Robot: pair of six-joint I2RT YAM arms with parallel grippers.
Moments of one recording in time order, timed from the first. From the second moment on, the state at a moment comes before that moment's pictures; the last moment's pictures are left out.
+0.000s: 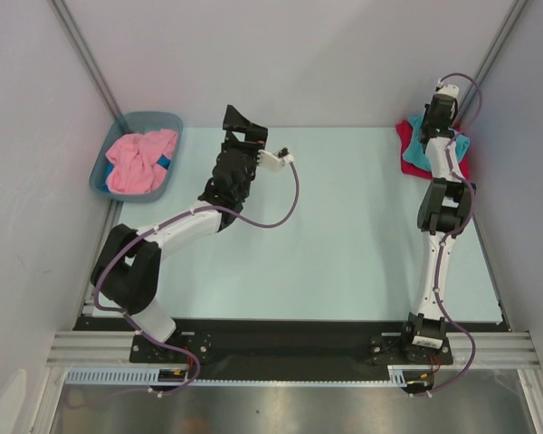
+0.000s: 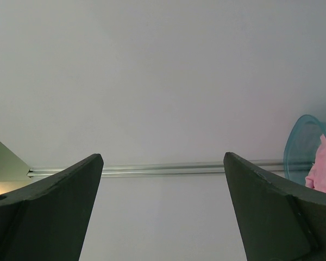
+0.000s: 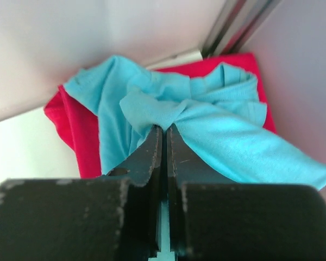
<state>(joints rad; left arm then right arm) -0.58 1.64 1.11 0.65 -0.49 1.79 -0.18 2.65 2.45 -0.18 0.26 -0.01</state>
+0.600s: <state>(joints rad) -0.58 1.65 1.12 0.67 -0.49 1.80 -0.18 2.65 2.45 -0.12 0.28 -0.09</state>
